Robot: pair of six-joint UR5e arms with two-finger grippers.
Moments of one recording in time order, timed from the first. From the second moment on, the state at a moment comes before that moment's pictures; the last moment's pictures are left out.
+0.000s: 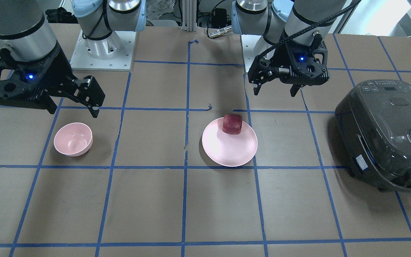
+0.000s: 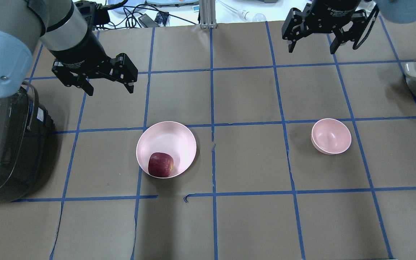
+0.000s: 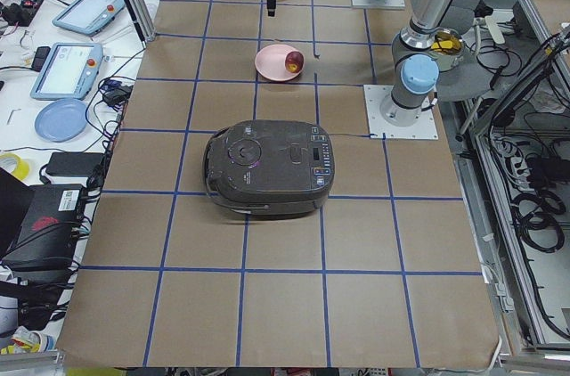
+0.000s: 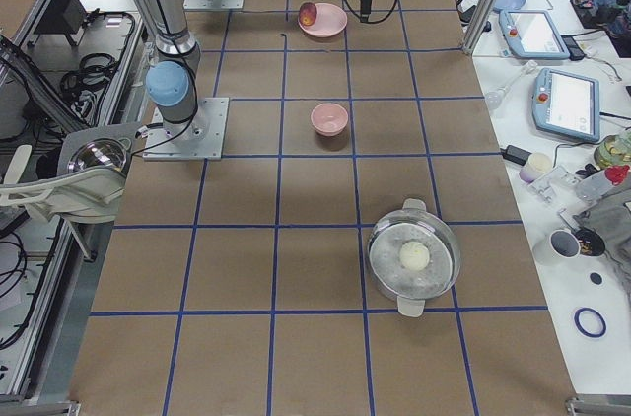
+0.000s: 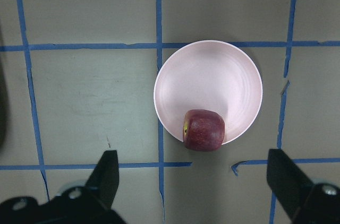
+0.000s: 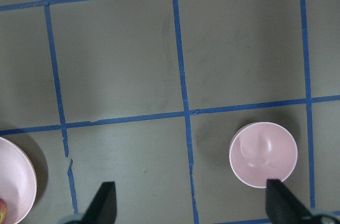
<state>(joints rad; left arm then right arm) -1.61 -1.56 -1.59 -1.53 1.54 -0.05 1.58 -1.44 1.39 -1.59 -1.56 0.10</state>
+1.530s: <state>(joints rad) -1.62 -1.55 -1.59 -1.54 1.53 -0.05 1.58 -1.44 1.40 -1.59 -1.56 0.10</state>
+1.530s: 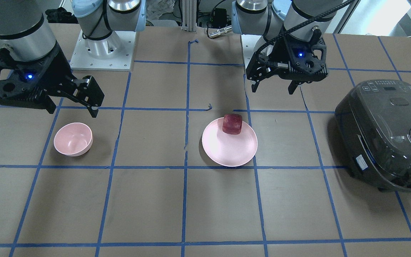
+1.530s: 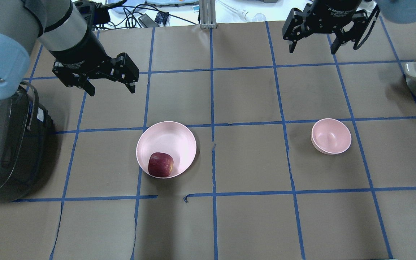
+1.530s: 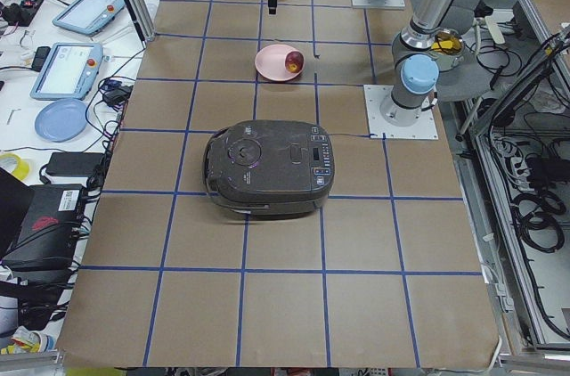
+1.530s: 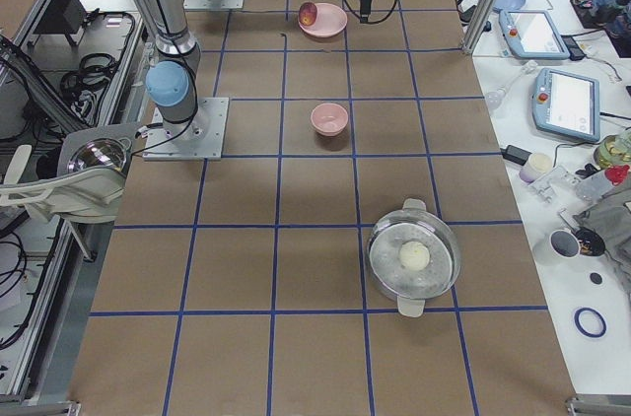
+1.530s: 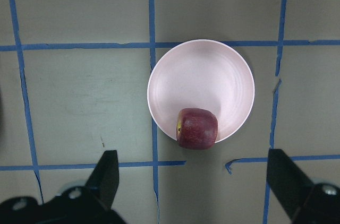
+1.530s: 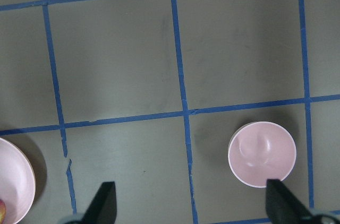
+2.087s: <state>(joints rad) -1.62 -1.55 -1.60 -1.54 1.53 -0.05 1.58 -1.44 1.40 -1.59 -1.56 0.10</state>
